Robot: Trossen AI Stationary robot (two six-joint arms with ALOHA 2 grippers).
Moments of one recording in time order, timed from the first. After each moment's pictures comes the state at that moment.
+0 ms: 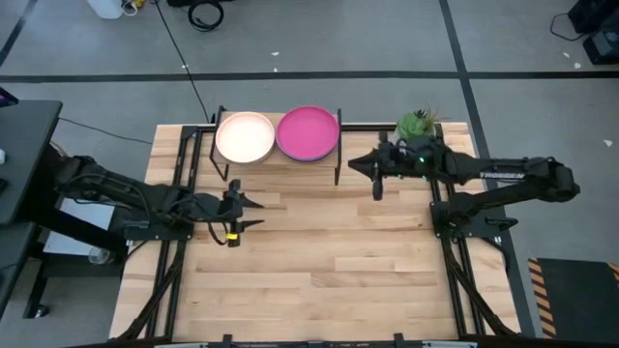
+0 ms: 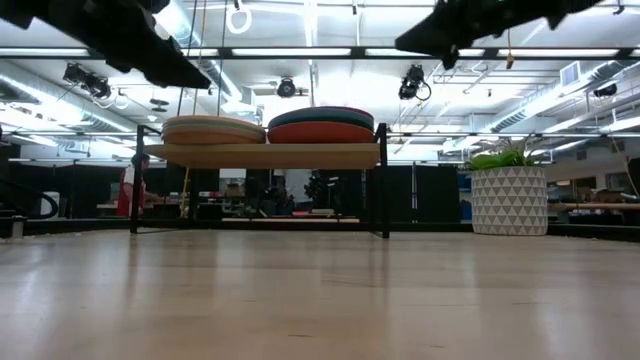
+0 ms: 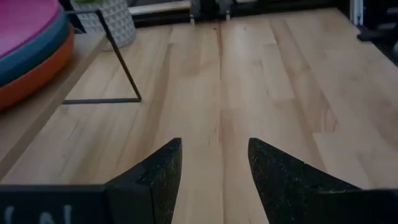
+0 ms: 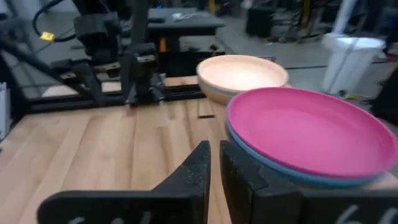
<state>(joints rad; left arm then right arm) -0.27 0.87 0.51 -0.08 -0.36 -0.04 -0.20 0.98 0.75 0.03 -0.01 -0.02</state>
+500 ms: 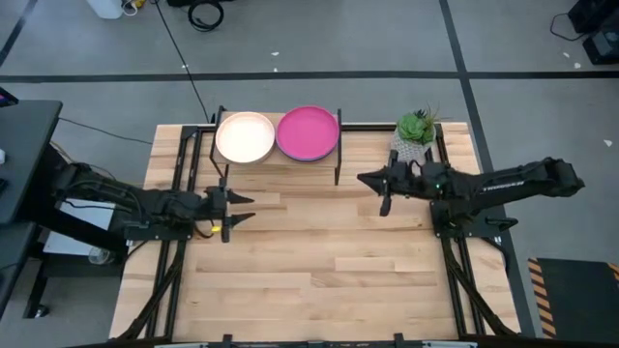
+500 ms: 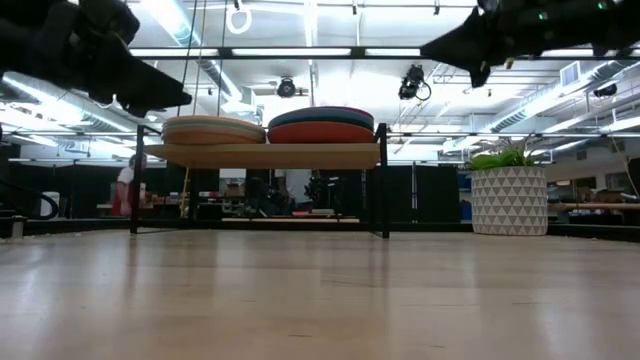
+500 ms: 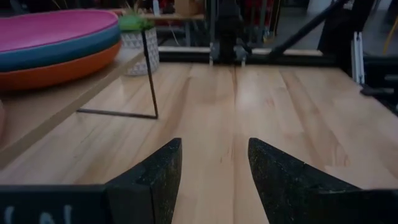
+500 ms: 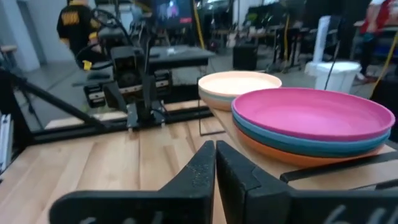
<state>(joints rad) -0.23 0.58 0.18 0.22 -0.39 -0.07 -0.02 0.83 0.42 0.38 0.23 0.05</state>
